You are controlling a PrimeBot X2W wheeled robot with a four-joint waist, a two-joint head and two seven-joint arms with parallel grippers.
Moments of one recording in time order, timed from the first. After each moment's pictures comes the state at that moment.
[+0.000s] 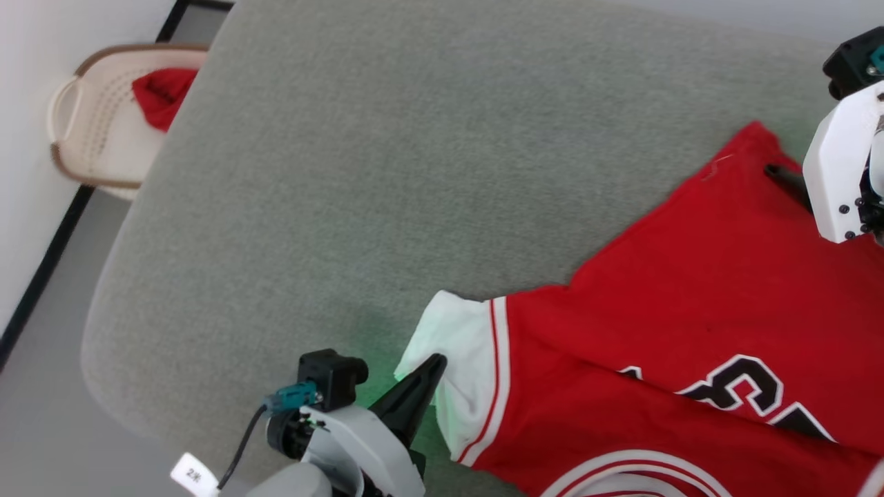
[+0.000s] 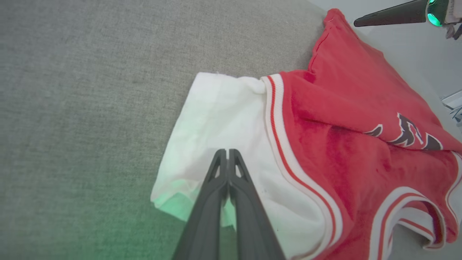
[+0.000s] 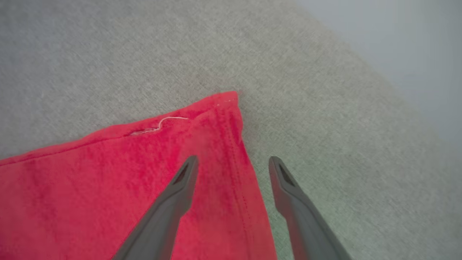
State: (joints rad) left arm -0.42 0.45 -0.91 0.19 -1.00 0.07 -0.19; right arm -1.04 -0.65 0.74 0.56 0.75 0.13 0.69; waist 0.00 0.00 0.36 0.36
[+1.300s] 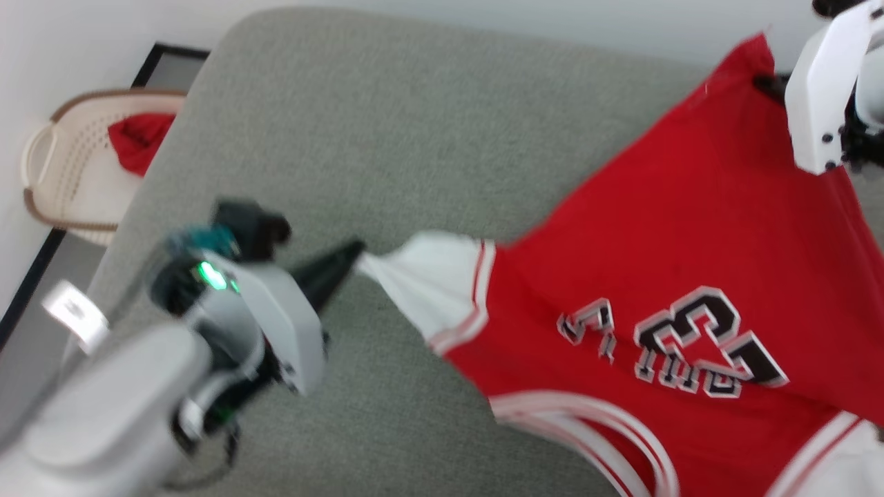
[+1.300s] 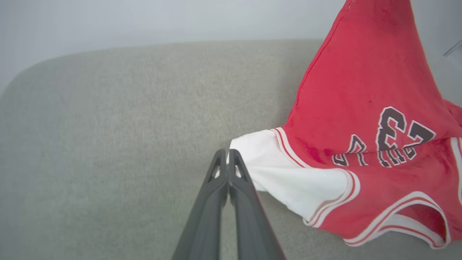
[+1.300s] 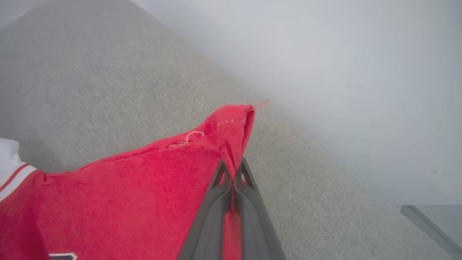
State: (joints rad) left arm -0.69 0.70 -0.85 0.06 -1.01 0.05 0.14; right arm -1.27 -0.61 0.97 0.67 0.95 0.13 0.55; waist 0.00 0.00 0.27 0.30
